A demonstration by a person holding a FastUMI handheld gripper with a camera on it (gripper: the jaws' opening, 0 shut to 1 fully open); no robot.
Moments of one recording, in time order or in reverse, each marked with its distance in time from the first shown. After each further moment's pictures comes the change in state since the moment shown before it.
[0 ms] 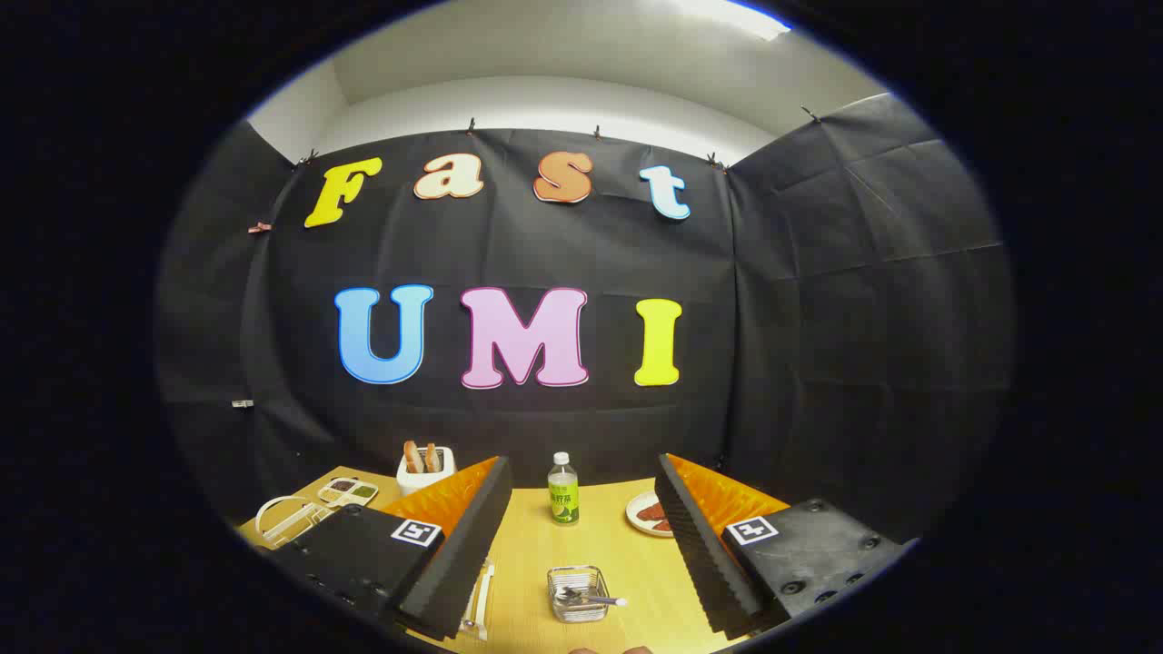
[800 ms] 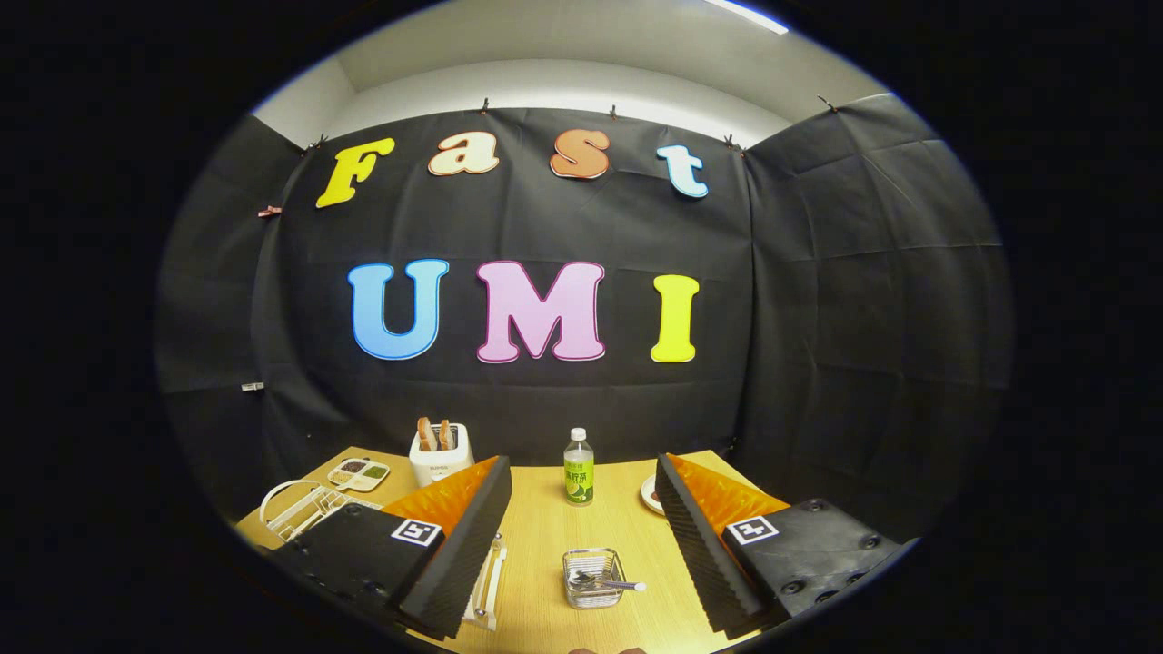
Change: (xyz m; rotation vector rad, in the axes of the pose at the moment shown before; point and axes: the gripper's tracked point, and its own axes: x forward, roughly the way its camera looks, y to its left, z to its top) arm 0.001 0.019 -0.021 -0.019 0.069 0.035
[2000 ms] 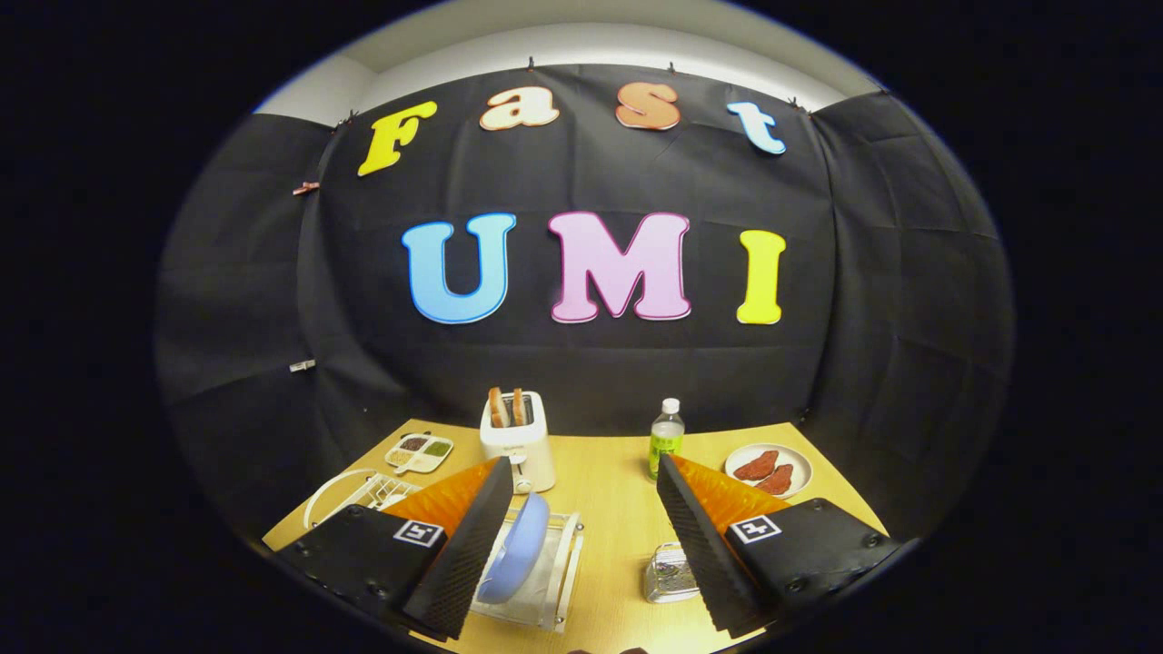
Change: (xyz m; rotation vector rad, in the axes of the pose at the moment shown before) arm 0.054 0.116 -0.035 -0.001 0.220 0.219
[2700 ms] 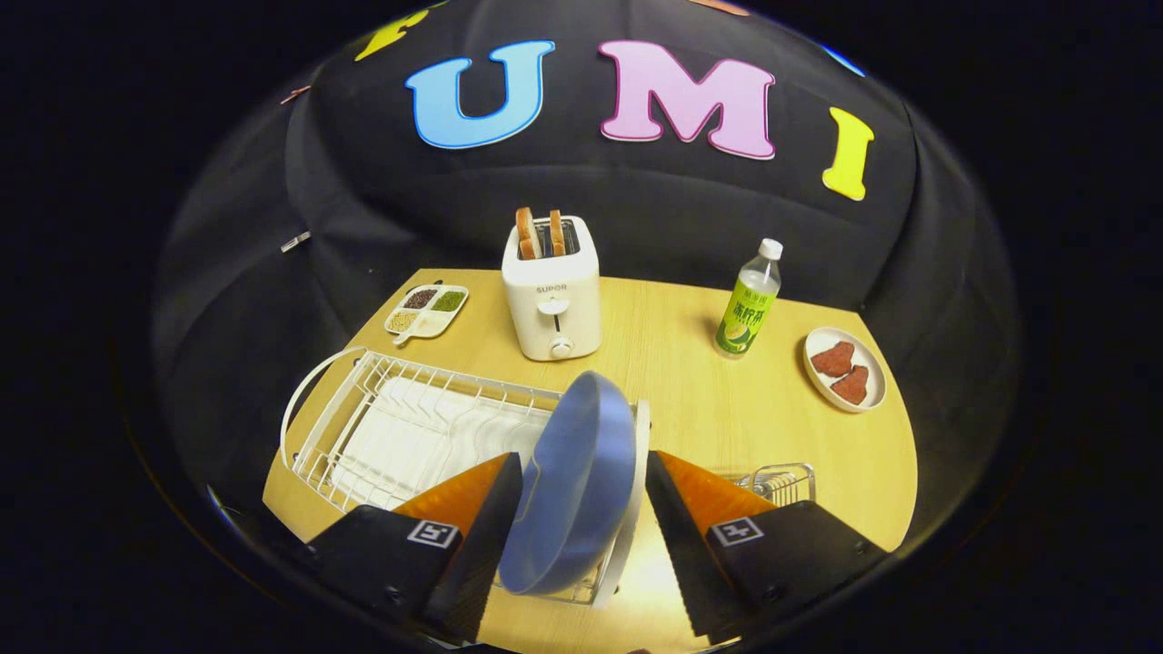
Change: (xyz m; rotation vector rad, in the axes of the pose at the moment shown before) arm 0.084 0.045 -0.144 -0.023 0.535 0.028
